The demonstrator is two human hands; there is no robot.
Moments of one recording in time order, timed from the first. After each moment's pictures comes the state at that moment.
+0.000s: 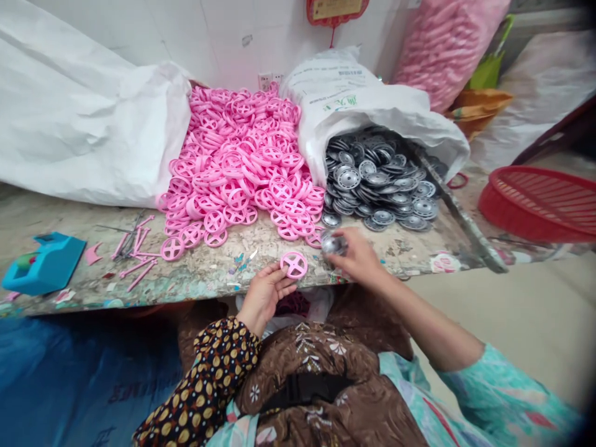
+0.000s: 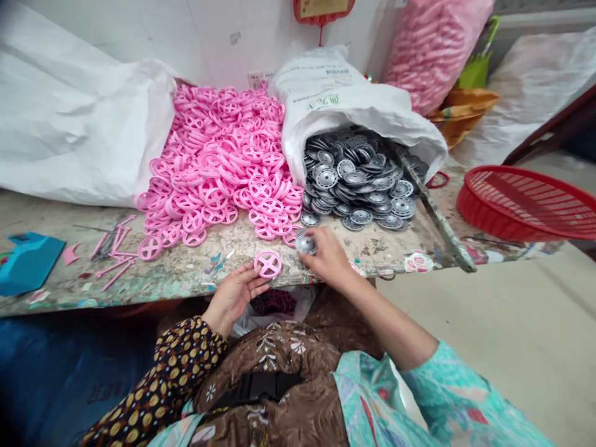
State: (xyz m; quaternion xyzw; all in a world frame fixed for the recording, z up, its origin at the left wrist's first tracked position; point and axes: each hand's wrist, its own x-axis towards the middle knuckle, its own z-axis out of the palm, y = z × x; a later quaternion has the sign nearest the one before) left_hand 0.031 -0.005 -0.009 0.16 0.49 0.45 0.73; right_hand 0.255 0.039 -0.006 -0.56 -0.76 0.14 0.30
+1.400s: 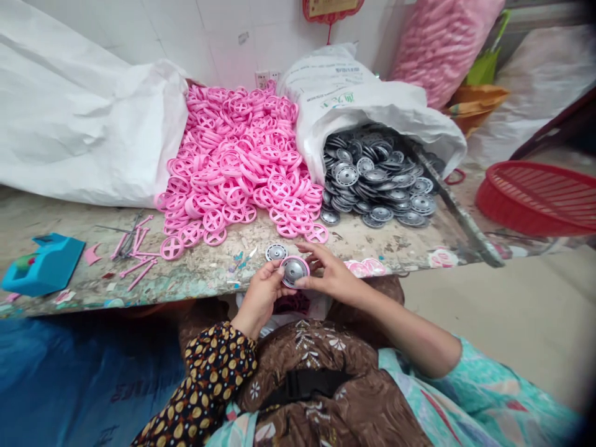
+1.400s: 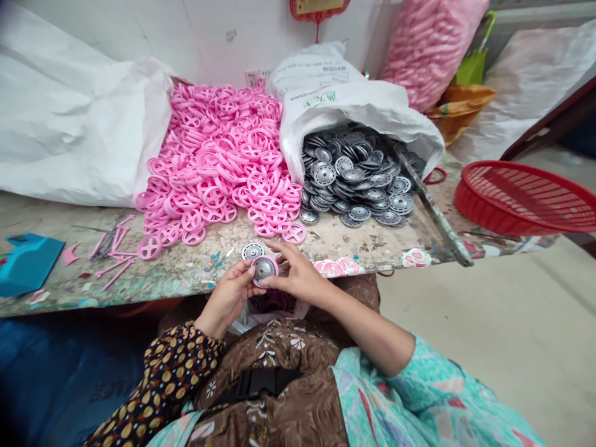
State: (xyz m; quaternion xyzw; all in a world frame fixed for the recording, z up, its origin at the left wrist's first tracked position) left_hand 0.030 -0.017 0.001 0.27 0.47 0.46 0.70; right_hand 0.203 0.005 0.006 -0.42 -0.73 0.41 0.35
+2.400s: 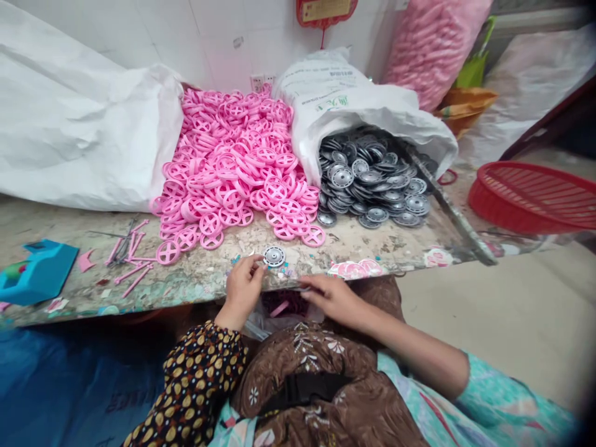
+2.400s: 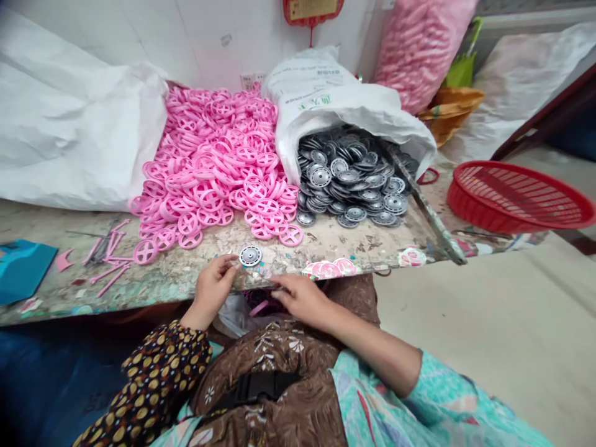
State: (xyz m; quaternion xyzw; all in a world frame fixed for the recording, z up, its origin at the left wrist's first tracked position) left_hand -0.018 0.005 -0.029 0.65 0.62 0.37 0.25; right_hand 0.212 -0.021 -0.024 -0.45 -0.76 0.39 0.27
